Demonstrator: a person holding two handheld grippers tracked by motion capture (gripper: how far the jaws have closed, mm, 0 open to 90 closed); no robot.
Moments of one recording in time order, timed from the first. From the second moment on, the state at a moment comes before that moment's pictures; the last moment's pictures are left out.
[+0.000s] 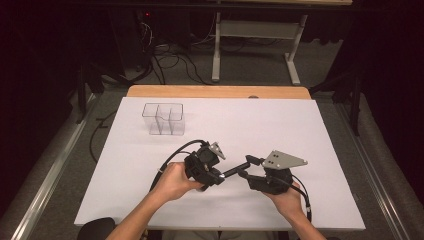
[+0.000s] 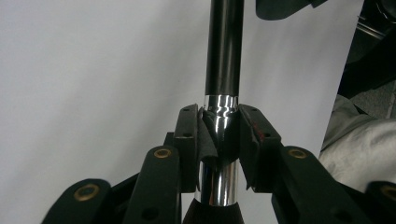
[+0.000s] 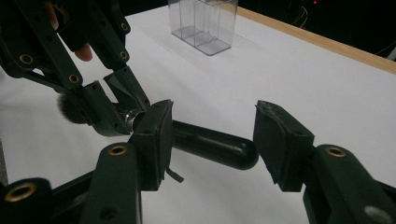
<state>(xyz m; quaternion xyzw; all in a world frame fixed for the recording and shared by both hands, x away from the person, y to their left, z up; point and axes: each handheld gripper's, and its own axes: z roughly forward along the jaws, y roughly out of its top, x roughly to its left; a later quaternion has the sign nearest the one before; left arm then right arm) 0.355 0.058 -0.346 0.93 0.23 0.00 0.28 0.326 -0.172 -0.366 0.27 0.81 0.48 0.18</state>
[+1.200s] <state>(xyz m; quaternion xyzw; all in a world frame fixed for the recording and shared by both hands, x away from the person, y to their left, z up) 0.355 0.062 -0.341 0.92 0.23 -0.01 0.31 0.320 -0.149 -0.381 0.21 0.86 0.40 0.23</state>
